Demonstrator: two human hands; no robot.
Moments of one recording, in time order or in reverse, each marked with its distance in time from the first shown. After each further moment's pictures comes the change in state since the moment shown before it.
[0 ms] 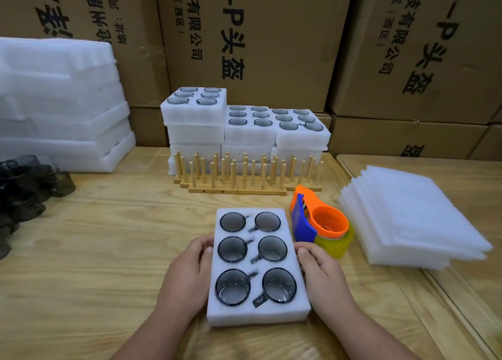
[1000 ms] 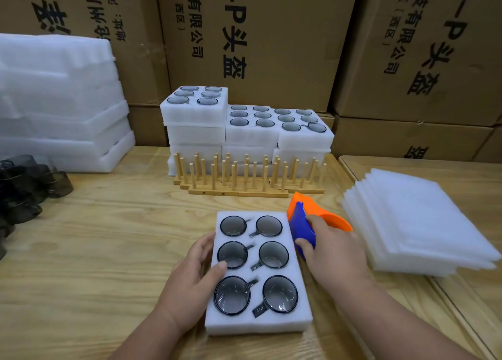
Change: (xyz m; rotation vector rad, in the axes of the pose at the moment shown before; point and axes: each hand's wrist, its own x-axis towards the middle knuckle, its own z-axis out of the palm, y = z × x) left_hand 0.003 -0.006 -0.004 -0.355 -0.237 0.098; right_hand 0.056 -0.022 -0.020 -1.192 0.126 -0.262
